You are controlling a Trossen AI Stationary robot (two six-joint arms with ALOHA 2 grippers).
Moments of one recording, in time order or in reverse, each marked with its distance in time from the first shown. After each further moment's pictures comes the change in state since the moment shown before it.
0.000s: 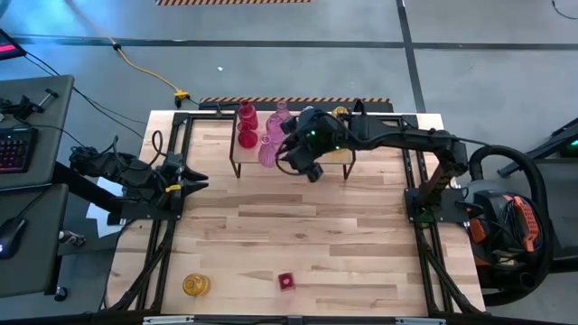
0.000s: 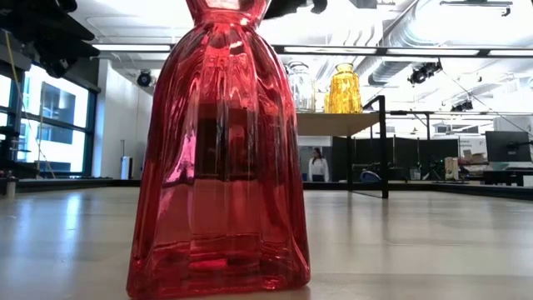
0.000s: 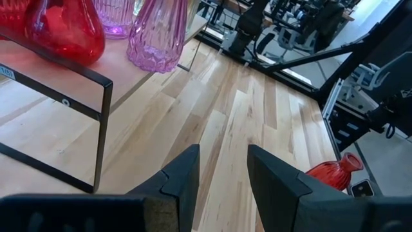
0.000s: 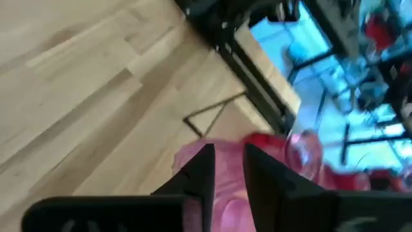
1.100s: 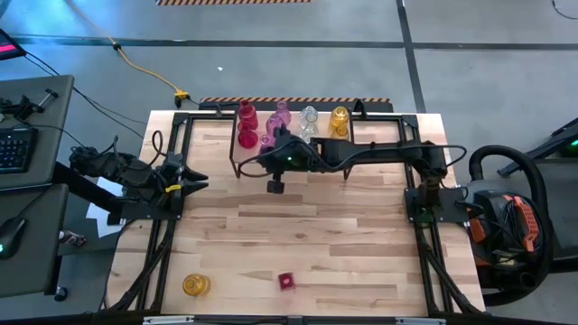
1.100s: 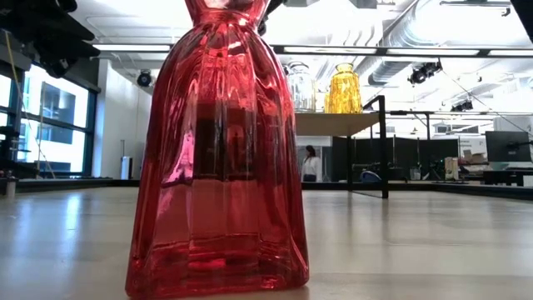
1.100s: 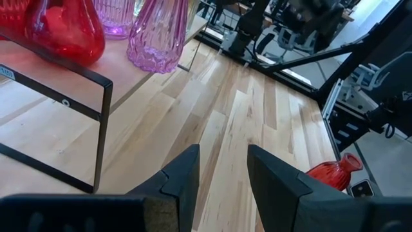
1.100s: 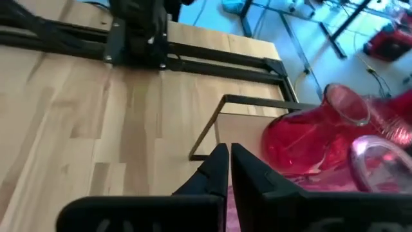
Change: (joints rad) left arm 0.000 0.000 0.000 0.000 0.000 0.000; right arm 0.084 0.181 -0.001 0.280 0.297 0.739
